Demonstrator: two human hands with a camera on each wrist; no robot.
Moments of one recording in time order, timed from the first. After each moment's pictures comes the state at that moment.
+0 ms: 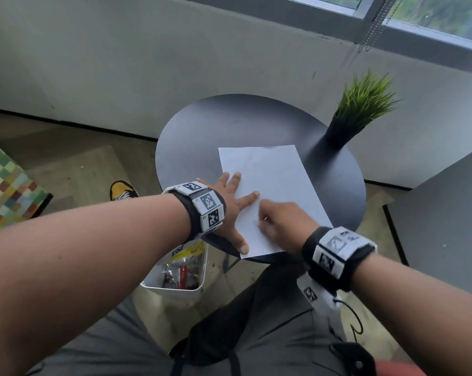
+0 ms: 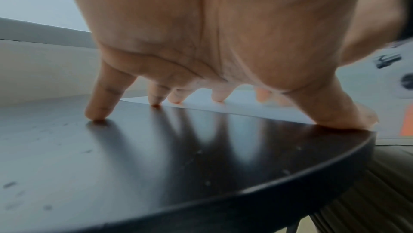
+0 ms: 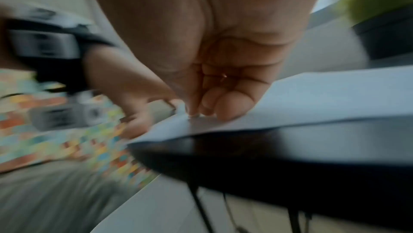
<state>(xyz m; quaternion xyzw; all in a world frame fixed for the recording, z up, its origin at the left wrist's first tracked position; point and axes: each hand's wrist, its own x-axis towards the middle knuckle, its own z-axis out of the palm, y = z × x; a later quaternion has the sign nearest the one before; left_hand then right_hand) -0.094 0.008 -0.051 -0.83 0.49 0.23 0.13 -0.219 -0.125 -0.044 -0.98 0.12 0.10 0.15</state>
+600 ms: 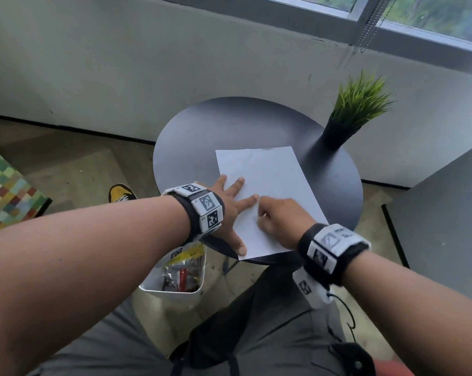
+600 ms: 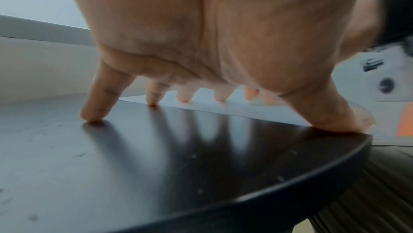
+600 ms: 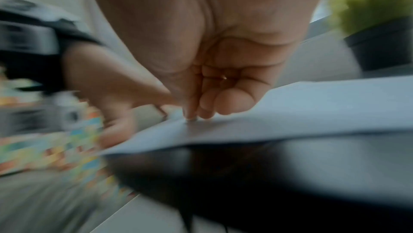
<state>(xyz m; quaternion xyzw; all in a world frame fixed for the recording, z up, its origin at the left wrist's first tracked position) -0.099 0.007 -0.044 -0.83 0.49 0.23 0.15 -0.215 -0.126 -0.041 -0.97 0.13 0.09 0.17</state>
